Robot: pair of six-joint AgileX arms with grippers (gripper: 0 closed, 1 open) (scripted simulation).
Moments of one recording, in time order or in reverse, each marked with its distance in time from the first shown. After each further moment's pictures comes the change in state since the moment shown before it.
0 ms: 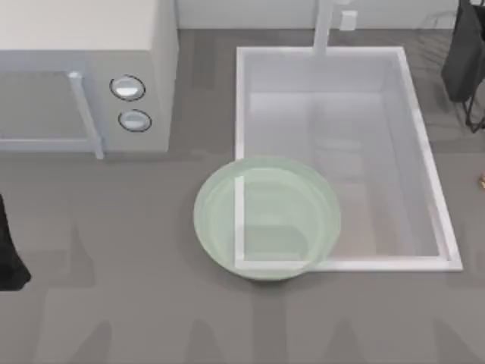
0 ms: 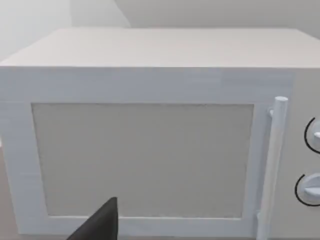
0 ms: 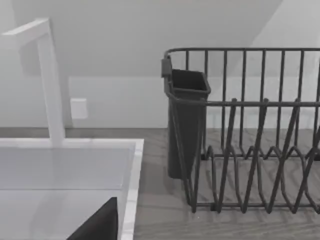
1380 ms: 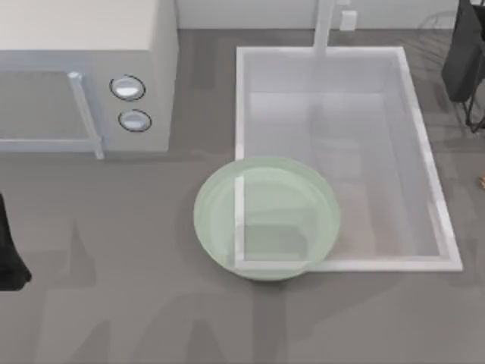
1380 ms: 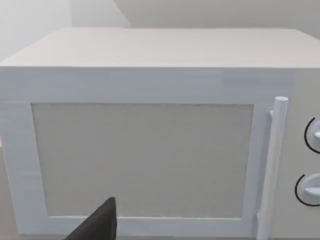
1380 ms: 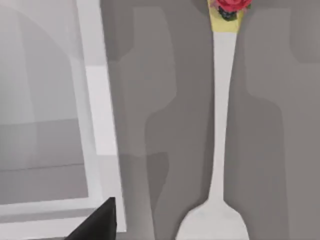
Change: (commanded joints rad) left arm 0.000 0.000 0.000 0.000 0.000 0.000; right arm -0.018 1.610 1.202 -0.931 -0.005 0.106
